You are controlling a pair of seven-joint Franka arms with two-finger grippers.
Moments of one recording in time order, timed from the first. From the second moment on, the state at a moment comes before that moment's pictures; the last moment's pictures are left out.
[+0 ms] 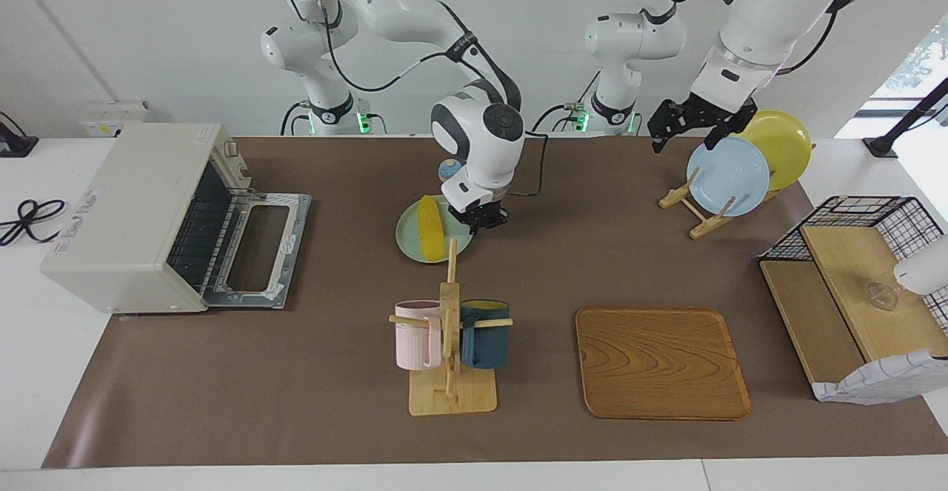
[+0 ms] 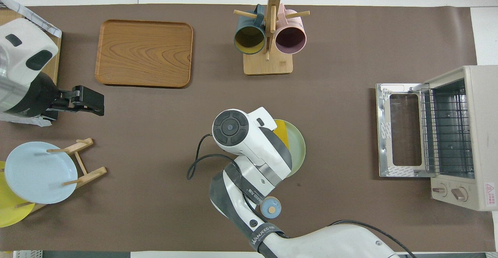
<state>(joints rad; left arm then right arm) -0.12 -0.02 -0.11 -1.57 -0.04 1.46 -0.23 0.71 0.39 -0.07 -1.74 -0.05 1.99 0.82</state>
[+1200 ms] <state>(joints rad) -0.11 -0.02 -0.11 -1.57 -0.04 1.46 -0.23 0.14 0.15 -0.08 -1.88 -0.18 1.68 0.20</state>
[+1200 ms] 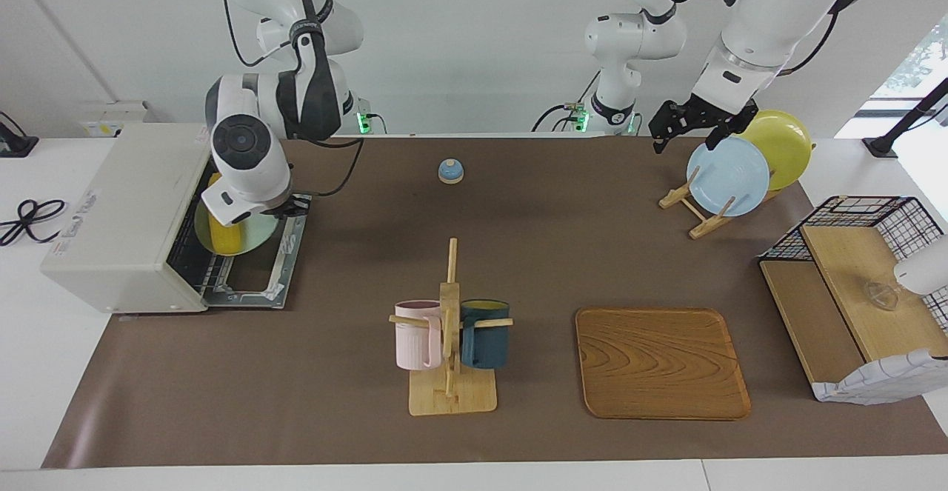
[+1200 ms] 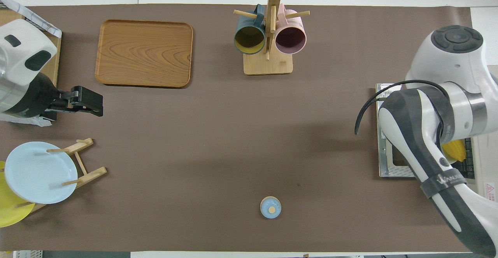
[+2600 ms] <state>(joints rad) -0.11 -0.02 -0.11 -1.57 -0.04 1.46 -0.23 -0.01 0.07 -0.07 -2.10 -0.16 1.90 -0.02</state>
